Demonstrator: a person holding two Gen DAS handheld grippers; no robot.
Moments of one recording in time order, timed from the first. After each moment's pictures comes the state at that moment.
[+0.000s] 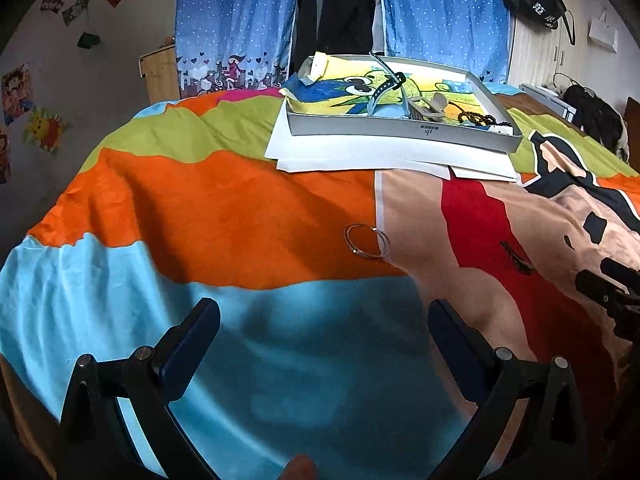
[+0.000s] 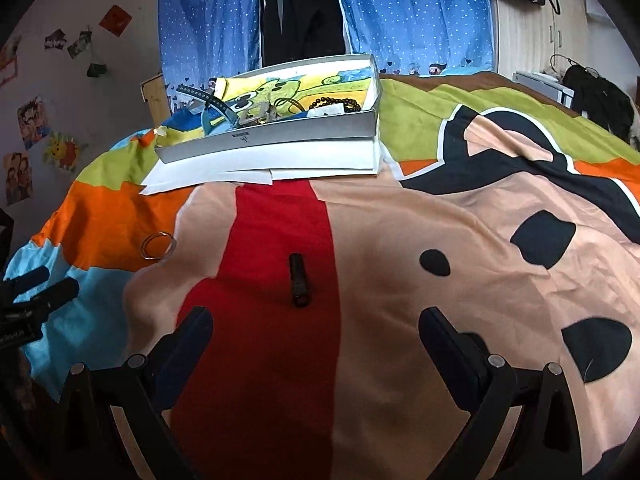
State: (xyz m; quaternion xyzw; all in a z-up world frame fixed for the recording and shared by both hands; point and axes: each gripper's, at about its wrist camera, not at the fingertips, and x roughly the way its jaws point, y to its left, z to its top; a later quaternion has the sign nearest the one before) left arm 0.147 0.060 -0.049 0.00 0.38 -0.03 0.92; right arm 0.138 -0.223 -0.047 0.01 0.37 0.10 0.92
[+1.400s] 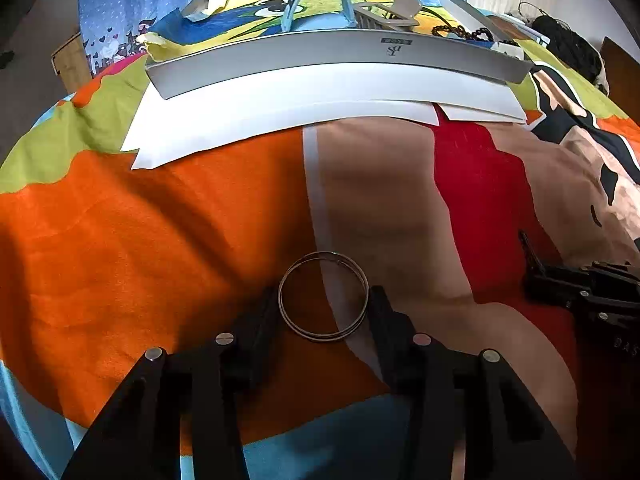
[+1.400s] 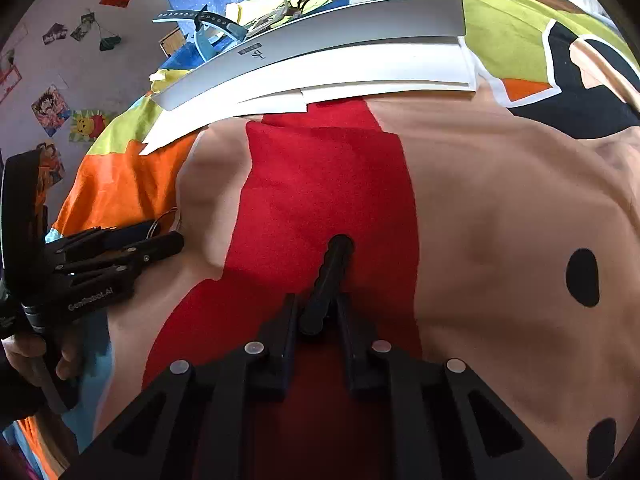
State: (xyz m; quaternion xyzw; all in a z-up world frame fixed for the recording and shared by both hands) left arm 0.265 0.021 -0.106 0.06 0.48 -0.13 0.86; right arm 0.218 -0.200 -0.105 0.06 0.49 0.19 0.85
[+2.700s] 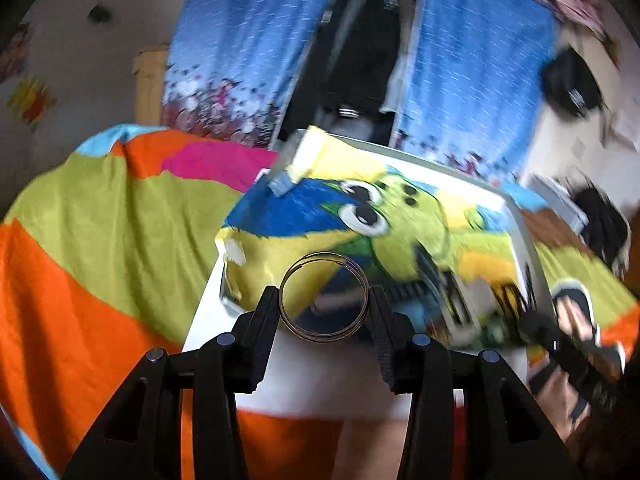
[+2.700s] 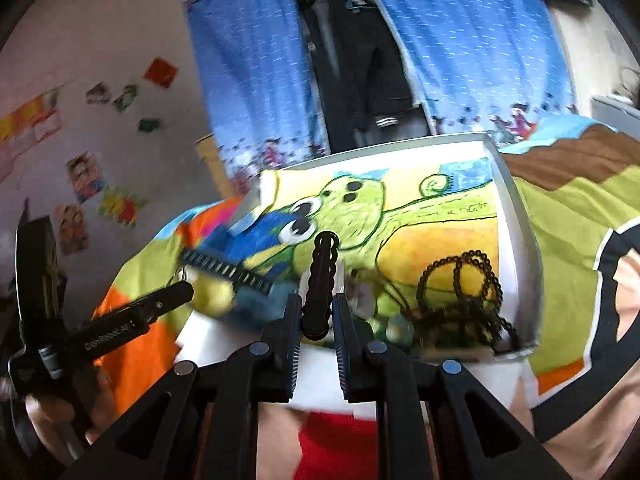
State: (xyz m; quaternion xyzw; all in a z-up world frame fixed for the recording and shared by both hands) left arm 0.367 0.066 0.005 -0.13 0.32 -0.03 0.94; right arm 0.338 -0.162 0.005 0.10 0.29 0.21 0.93
